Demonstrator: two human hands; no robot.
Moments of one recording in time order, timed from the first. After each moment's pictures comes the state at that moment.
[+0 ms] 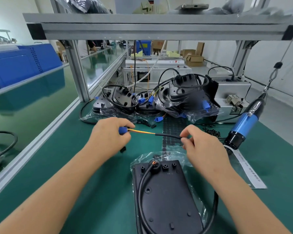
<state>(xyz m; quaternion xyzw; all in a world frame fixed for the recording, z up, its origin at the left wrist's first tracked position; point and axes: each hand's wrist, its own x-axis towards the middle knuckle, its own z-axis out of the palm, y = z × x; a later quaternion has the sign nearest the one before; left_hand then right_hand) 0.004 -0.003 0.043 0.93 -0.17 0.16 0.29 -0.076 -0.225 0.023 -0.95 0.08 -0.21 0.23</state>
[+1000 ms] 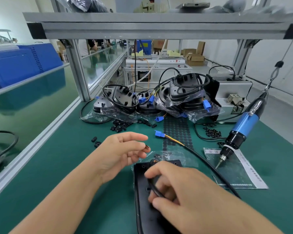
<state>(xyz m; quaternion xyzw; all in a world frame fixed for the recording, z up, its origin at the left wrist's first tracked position) -0.029 -0.006 0.032 0.62 -0.10 -0.23 0.74 -0.147 -0.173 0.052 -0.93 -0.15 0.04 0.32</state>
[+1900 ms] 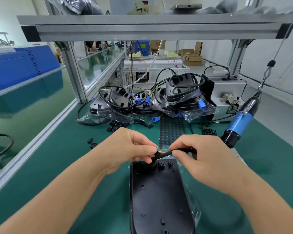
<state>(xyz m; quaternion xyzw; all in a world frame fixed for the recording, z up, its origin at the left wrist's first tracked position) -0.030 -0.029 0.052 0.77 -0.19 -0.21 0.57 -0.117 -0.224 0.056 -0.95 -0.09 -0.16 0.26</state>
